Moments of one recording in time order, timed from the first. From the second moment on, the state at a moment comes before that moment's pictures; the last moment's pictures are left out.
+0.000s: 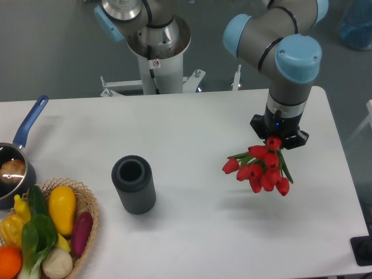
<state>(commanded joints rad) 2.67 -1.90 -1.53 -1.17 1.60 1.22</state>
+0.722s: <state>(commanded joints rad) 2.61 -1.97 -1.54 -1.15 1.59 1.18</state>
